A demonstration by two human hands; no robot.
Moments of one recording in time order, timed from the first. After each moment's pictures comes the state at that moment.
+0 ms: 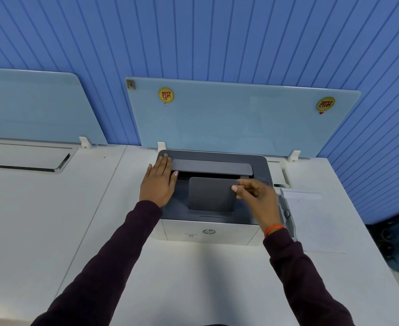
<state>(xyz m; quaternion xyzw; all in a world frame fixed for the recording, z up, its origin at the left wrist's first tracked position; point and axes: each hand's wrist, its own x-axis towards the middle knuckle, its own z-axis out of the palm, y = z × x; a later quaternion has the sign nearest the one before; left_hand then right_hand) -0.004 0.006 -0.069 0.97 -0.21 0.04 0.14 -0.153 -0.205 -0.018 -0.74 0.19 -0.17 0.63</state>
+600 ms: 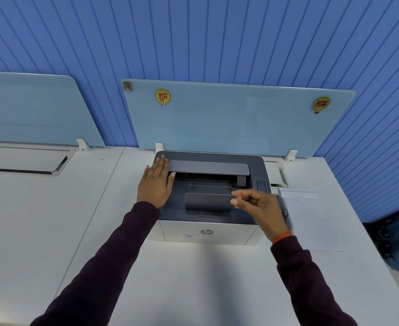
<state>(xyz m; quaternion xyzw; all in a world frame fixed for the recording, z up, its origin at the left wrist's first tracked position) -0.004 0.005 -0.069 0.97 -0.21 0.04 0.14 -0.179 -0.215 -0.017 -0.75 0.12 -0.10 0.64</state>
